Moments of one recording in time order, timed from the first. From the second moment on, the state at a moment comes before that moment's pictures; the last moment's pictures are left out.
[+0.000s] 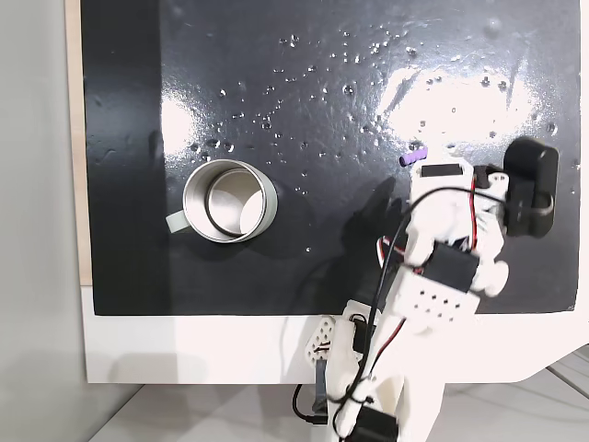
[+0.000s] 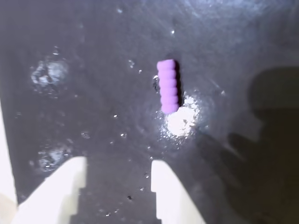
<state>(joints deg) 20.5 119.3 116.0 61.5 -26.8</state>
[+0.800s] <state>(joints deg) 21.9 86.9 106.4 56.1 -31.1</state>
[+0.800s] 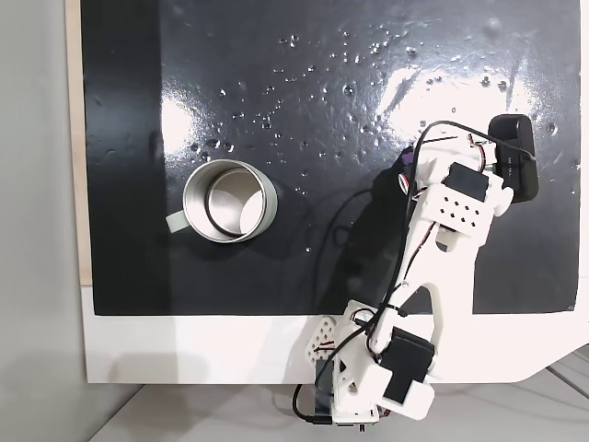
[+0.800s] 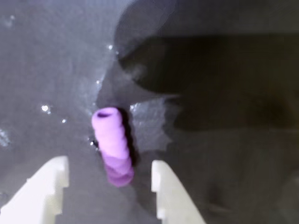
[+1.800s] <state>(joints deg) 22.1 75.1 96.6 53.4 -31.7</state>
